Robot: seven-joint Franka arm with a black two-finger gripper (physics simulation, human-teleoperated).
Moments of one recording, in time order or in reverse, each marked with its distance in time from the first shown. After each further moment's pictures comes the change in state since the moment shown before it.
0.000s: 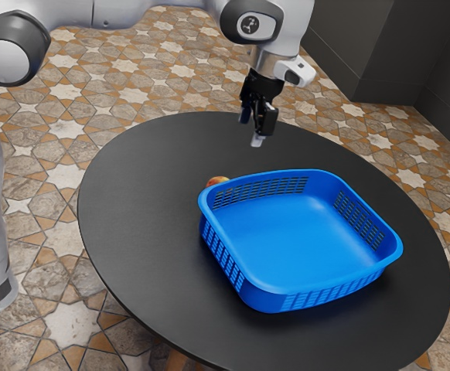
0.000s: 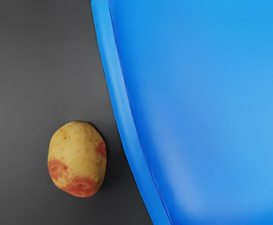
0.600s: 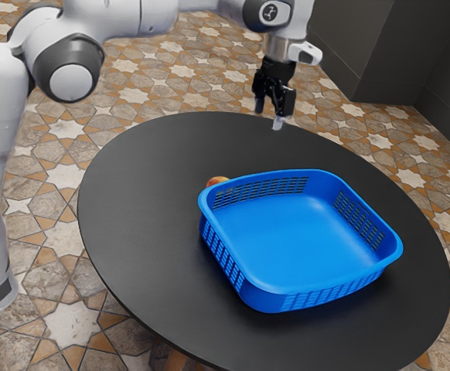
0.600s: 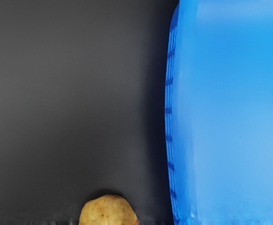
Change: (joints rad) arm -0.034 0.243 0.254 0.284 -0.209 -0.038 0.064
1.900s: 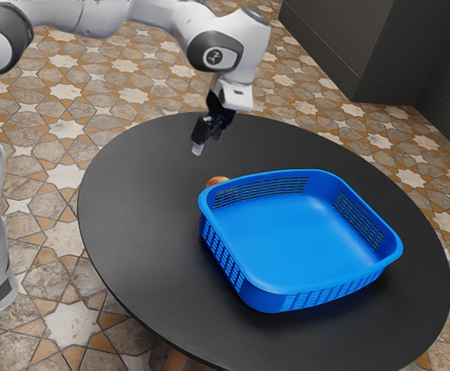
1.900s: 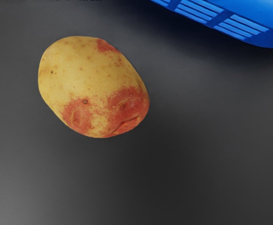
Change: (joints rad) arm -0.008 -0.347 -0.075 -0.650 0.274 0.203 0.883
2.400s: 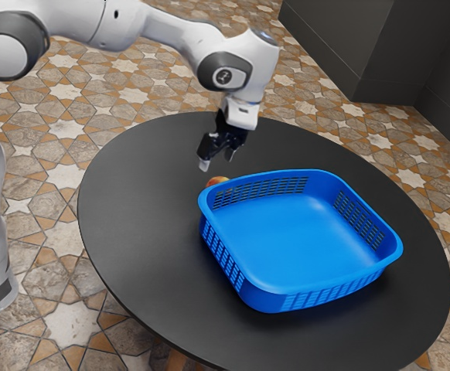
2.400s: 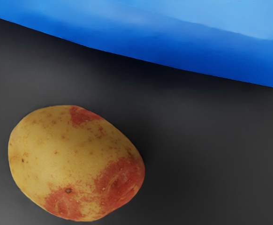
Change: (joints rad) arm -0.009 0.064 -0.025 0.000 -0.044 0.065 0.147
